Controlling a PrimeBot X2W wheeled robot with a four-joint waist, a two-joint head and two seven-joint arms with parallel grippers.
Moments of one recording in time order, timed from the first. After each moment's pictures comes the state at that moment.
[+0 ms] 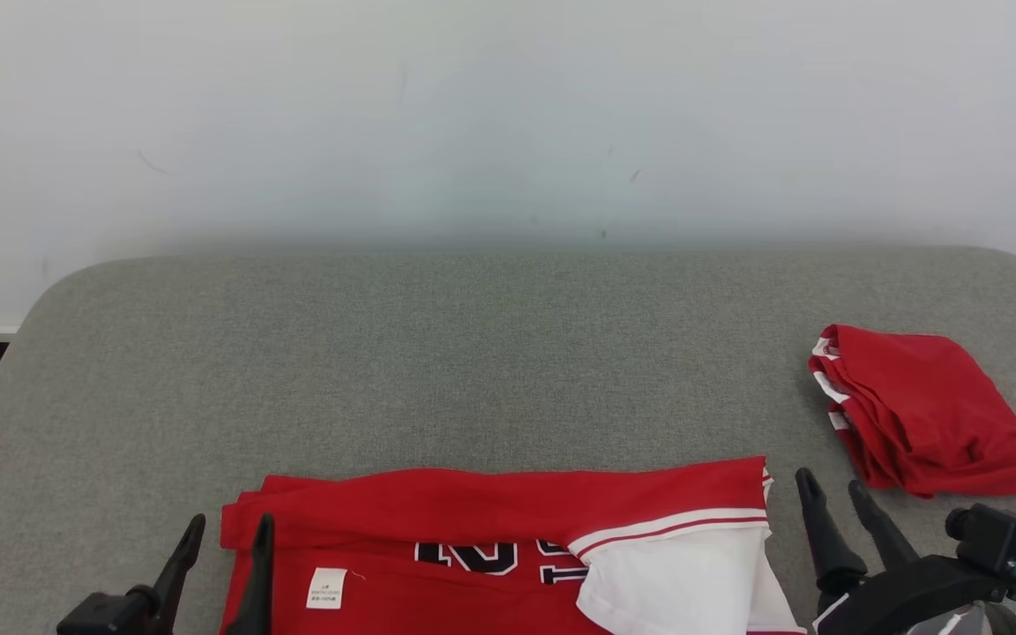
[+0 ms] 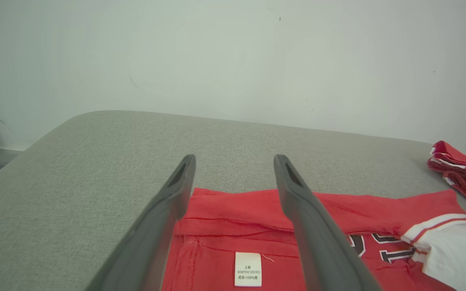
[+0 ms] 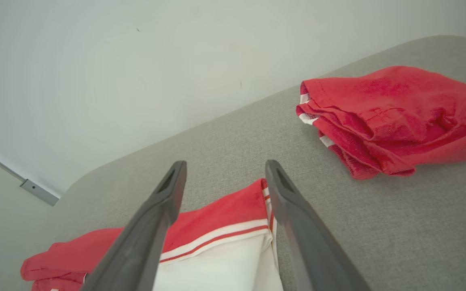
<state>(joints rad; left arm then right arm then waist) 0.03 0.27 -0.31 0.10 -0.39 0.08 -0.18 0.07 -0.07 -0.03 0.06 0.60 0.01 0.05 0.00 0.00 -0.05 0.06</state>
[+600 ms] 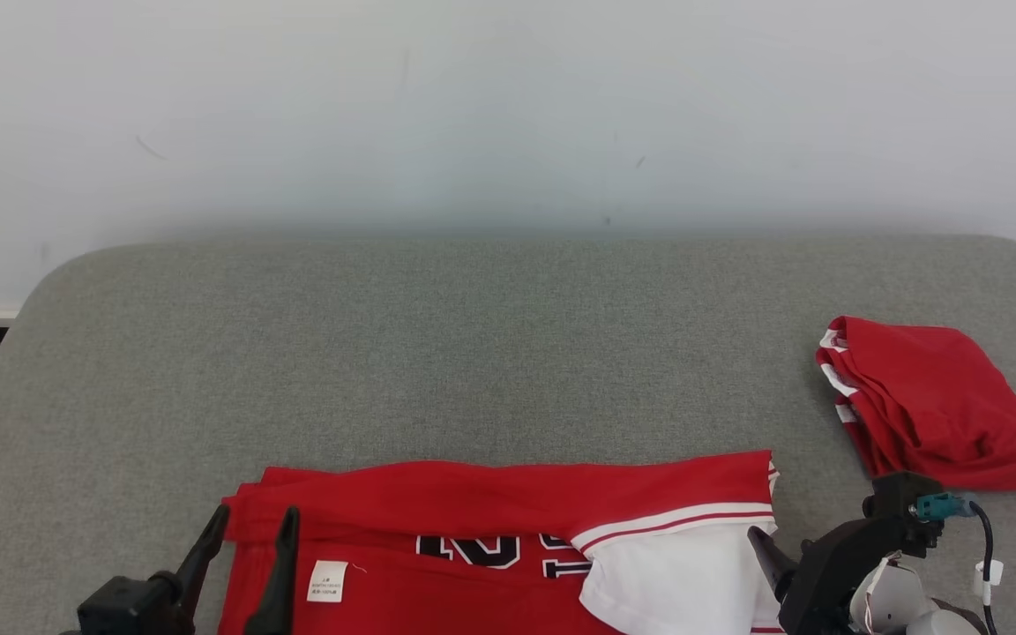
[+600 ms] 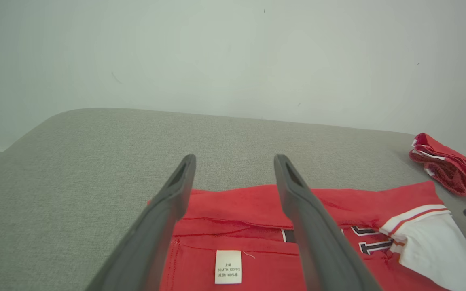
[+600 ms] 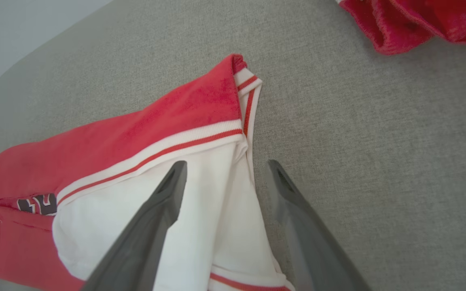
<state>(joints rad) 0.04 0.27 -0.34 0.01 -0.38 0.09 -0.10 -0.08 -0.08 0.04 0.29 0.56 -0.11 0.44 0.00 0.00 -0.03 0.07</state>
